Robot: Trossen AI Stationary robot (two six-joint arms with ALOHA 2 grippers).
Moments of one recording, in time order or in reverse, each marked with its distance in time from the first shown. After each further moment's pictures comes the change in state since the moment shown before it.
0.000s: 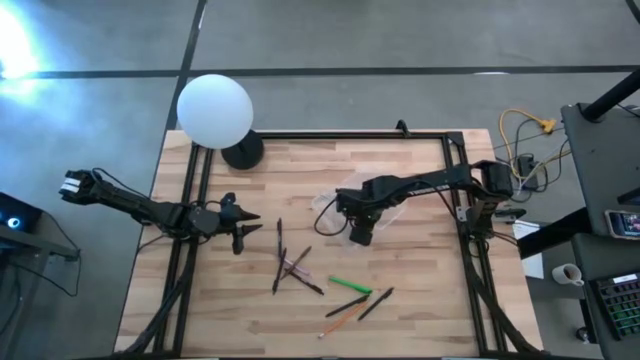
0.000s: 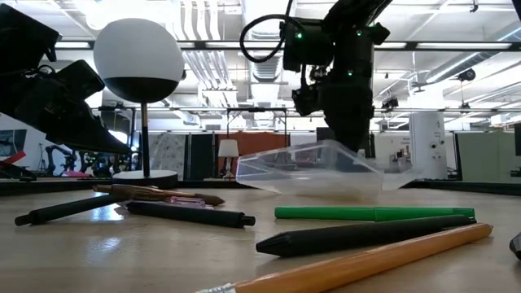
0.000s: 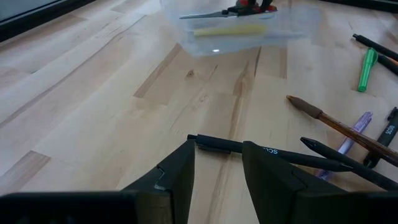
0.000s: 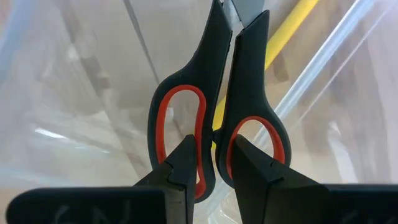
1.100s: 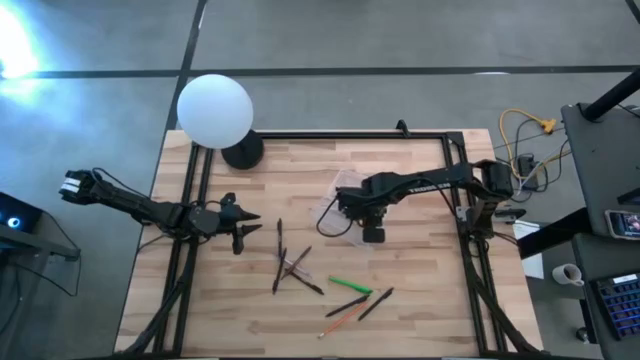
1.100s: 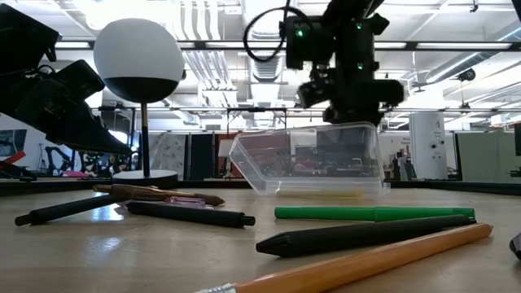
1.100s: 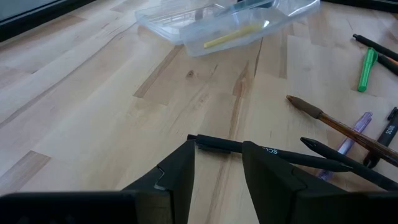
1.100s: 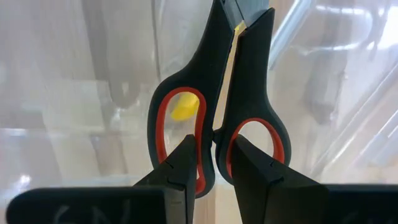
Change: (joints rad) left arm 0.000 0.000 0.000 0.000 0.000 0.000; right arm -0.008 -0.014 0.052 -0.160 0.046 -0.337
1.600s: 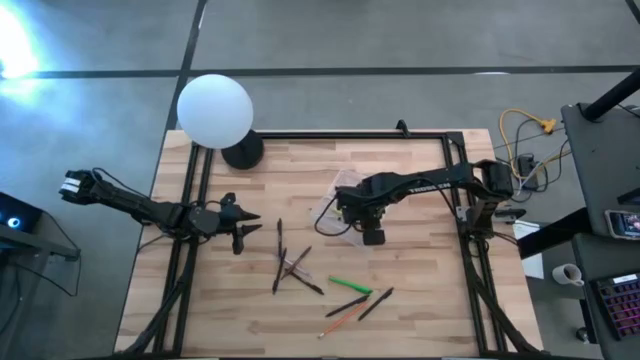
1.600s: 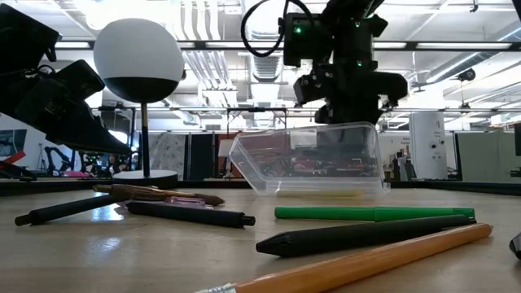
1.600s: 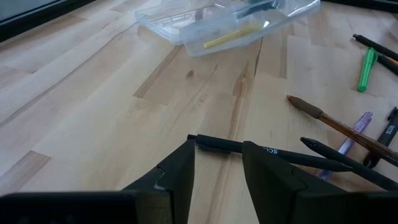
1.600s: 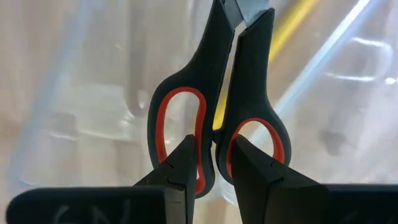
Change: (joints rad) left arm 0.000 0.000 0.000 0.000 0.000 0.000; right arm 0.002 -0.001 0.000 0.070 -0.104 -0.087
